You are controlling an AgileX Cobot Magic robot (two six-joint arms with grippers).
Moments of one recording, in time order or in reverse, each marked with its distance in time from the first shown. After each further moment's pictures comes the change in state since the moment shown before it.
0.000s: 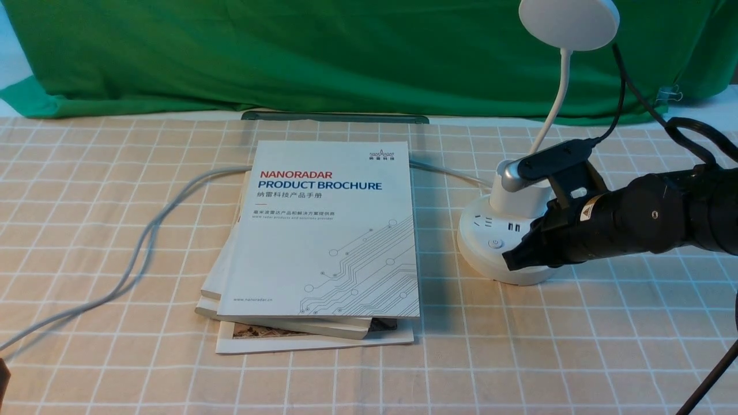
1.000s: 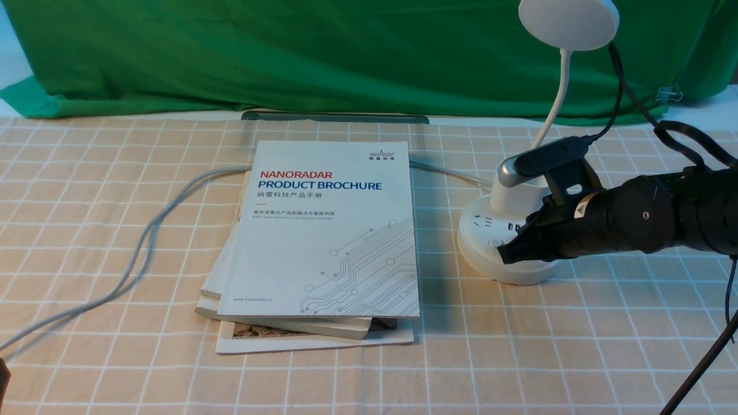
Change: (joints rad) right arm -0.003 0.022 -0.011 0.003 -0.035 0.003; left arm 0.000 0.000 0.000 0.000 0.000 0.000
